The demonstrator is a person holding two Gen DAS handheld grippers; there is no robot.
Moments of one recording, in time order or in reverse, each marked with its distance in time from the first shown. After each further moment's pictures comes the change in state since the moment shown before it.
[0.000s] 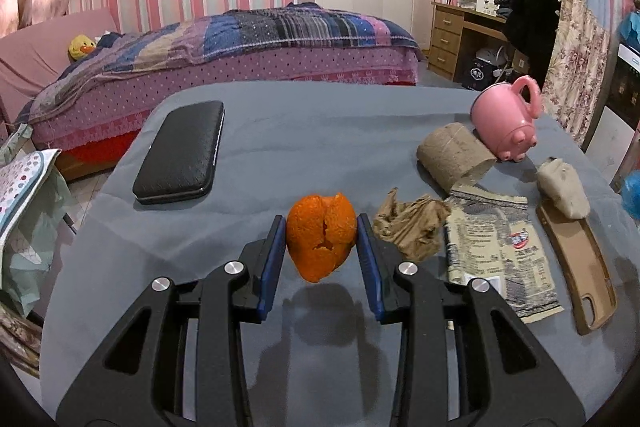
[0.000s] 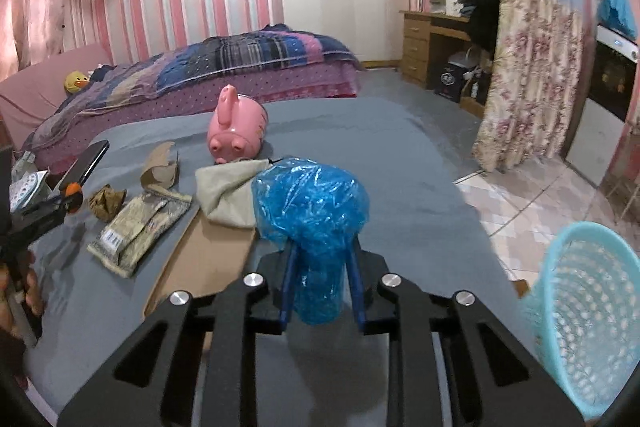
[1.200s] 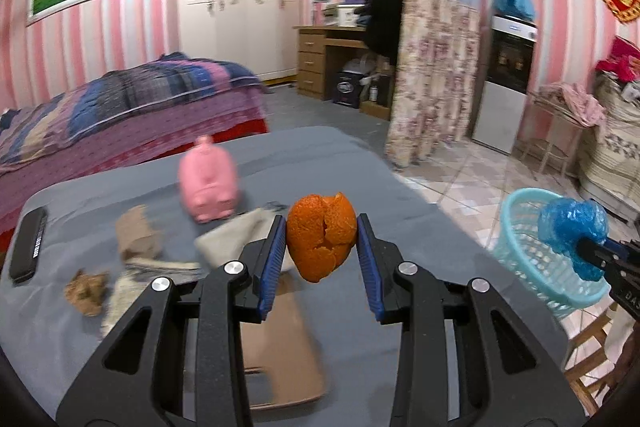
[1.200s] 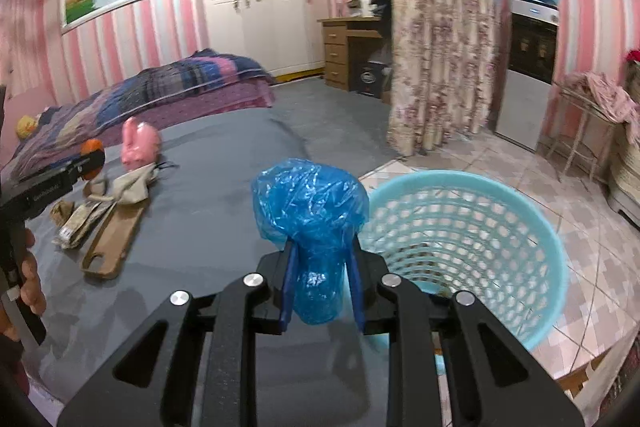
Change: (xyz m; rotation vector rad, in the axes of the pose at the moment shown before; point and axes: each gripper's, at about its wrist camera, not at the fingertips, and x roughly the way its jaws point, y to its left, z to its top) left arm -0.087 -0.262 0.012 0.248 -0.119 -0.372; right arm -0.083 -0.147 -0.043 0.199 -0.061 -0.198
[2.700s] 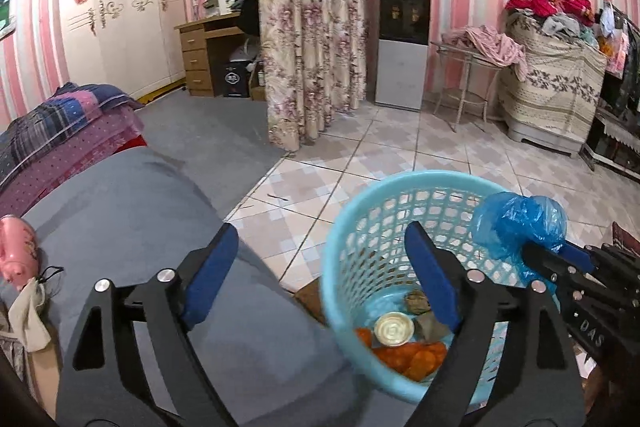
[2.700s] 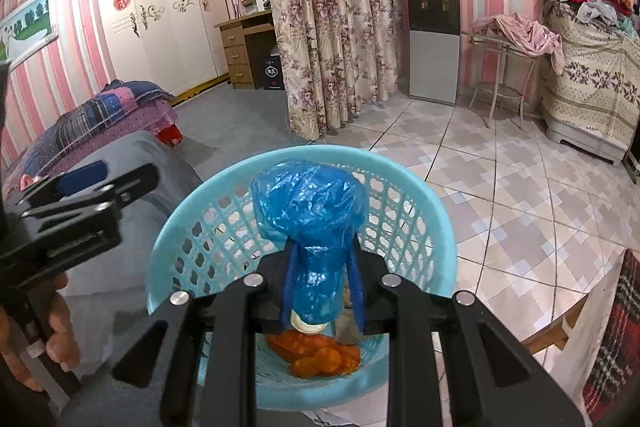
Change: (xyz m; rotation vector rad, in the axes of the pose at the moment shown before) left arm 0.092 -0.196 0.012 0.212 0.067 -0.278; right arm 0.025 -0.115 -0.009 0.214 0.027 -0.220
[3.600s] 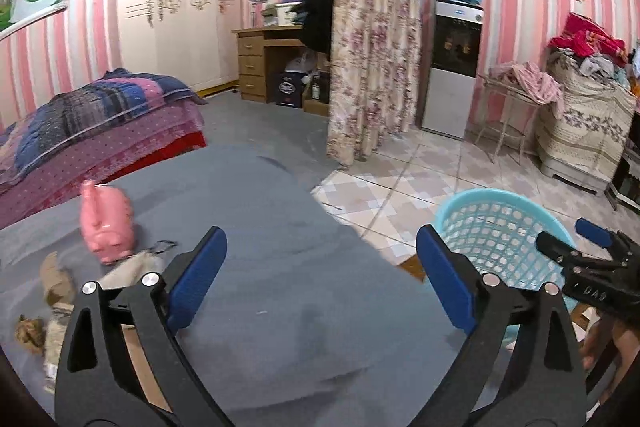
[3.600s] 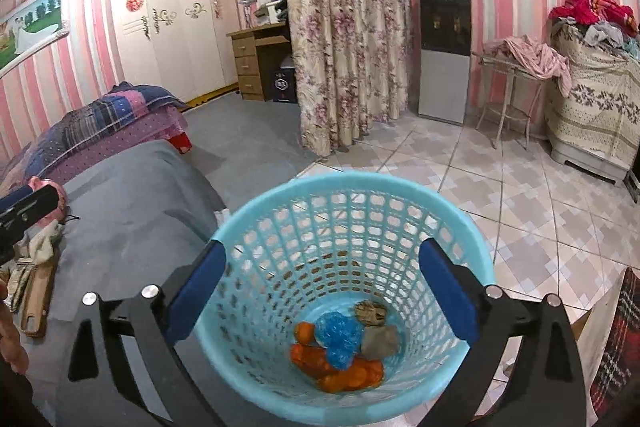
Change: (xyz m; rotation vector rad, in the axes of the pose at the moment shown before) left arm -0.092 0.106 -0.020 -0.117 -0.067 0.144; right arm -0.012 0.052 0.011 -0.054 -0.061 0.015
